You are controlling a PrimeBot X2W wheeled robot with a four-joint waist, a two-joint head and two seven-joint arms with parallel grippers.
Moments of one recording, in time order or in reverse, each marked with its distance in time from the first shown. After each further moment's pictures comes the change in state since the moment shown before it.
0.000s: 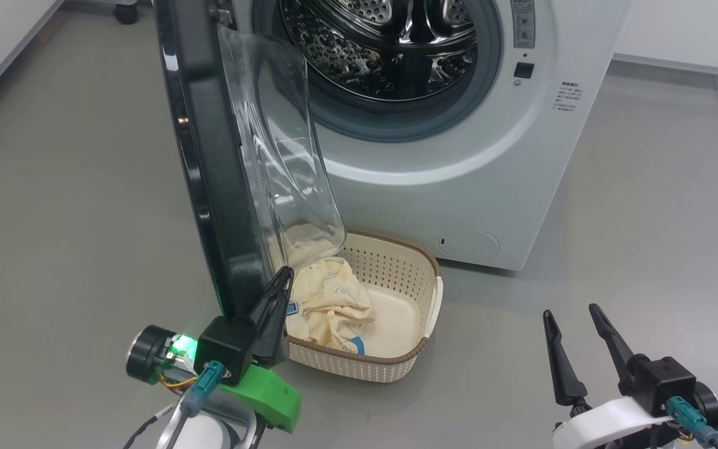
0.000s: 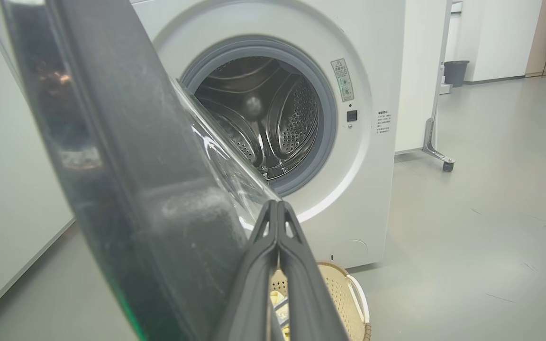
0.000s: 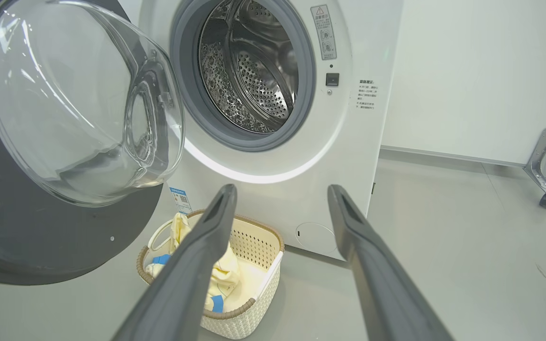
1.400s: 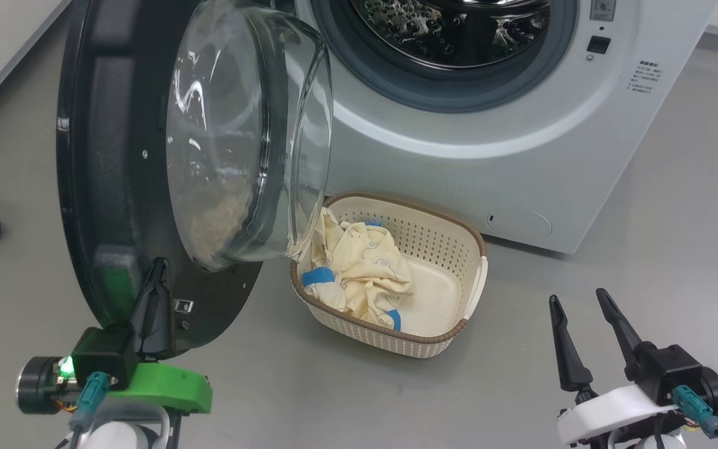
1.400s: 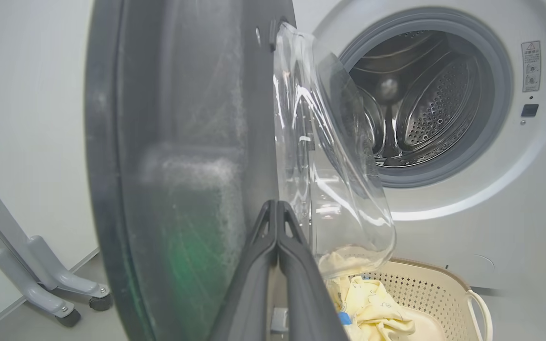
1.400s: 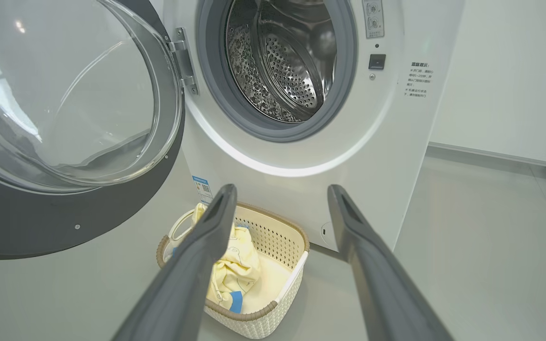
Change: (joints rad) left arm 0.075 0.013 0.248 -0.028 -0.026 0.068 -0.071; right arm -0.012 0.012 -0.041 -0.014 -0.042 0.018 0.000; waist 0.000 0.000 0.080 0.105
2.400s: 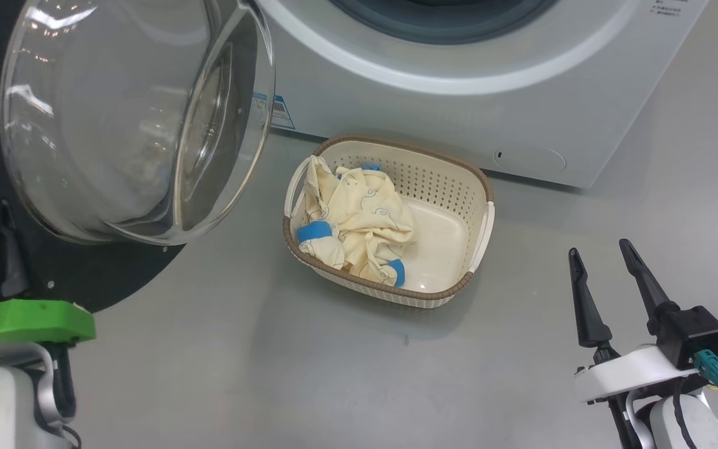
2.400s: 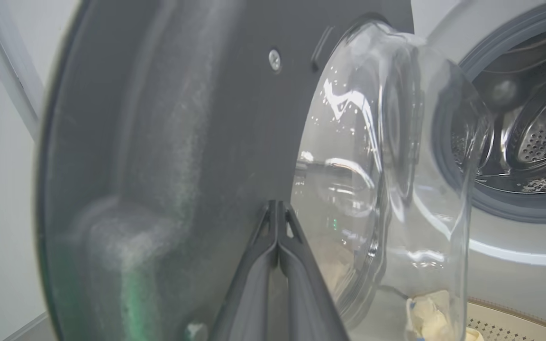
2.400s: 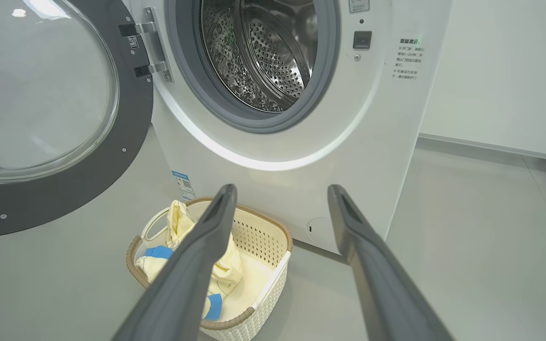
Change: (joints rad) left arm -0.164 0.063 0.259 0.112 -0.094 0.003 -0.038; right arm -0.097 -0.030 -0.034 -0.036 -0.046 0.013 0.000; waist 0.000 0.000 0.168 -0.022
